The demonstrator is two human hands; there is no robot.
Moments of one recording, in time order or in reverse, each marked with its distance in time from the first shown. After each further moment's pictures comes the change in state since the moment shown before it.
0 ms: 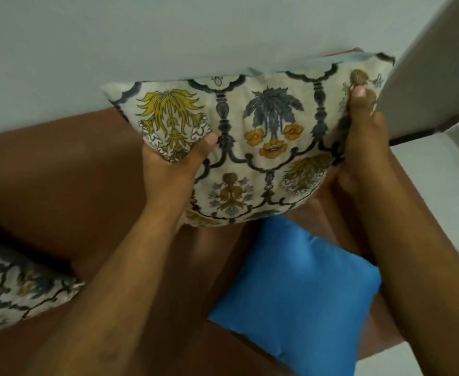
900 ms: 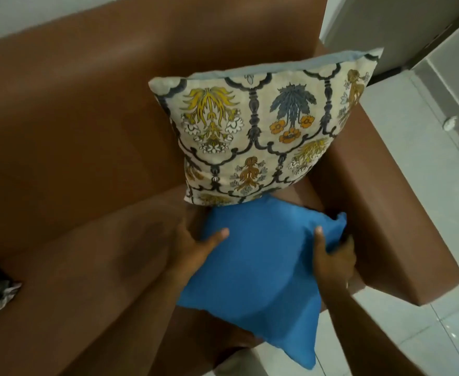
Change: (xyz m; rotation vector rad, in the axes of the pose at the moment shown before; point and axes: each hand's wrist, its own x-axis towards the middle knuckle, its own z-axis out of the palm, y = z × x) left_hand -0.100 -0.227 0.039 0.572 -0.420 -0.496; right_hand -0.127 0.240 -0.210 -0.712 0.385 0.521
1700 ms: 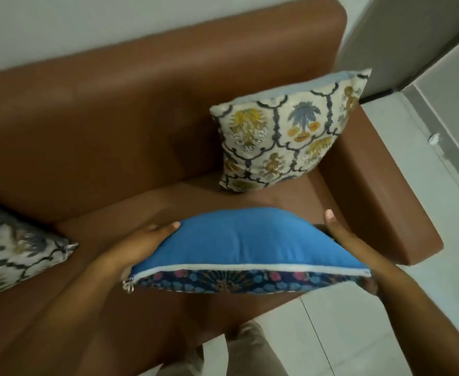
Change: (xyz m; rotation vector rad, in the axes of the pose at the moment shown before) left_hand -0.120 -0.014 -0.203 0.070 -0.266 -0.255; right_hand -0.172 -0.099 -0.109 -0.116 -0.808 0.073
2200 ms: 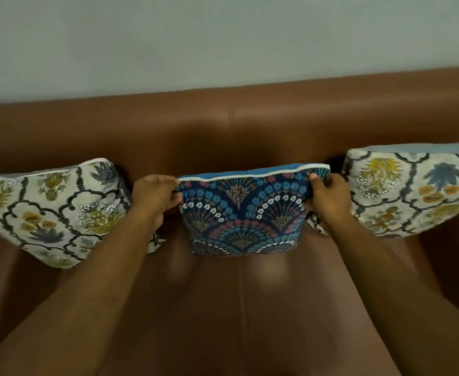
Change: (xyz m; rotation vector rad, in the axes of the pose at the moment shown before) left_hand -0.011 -0.028 -0.194 -0.661 0.674 0.172; right_hand 0.124 -0.162 0.229 -0.117 0.377 -0.607
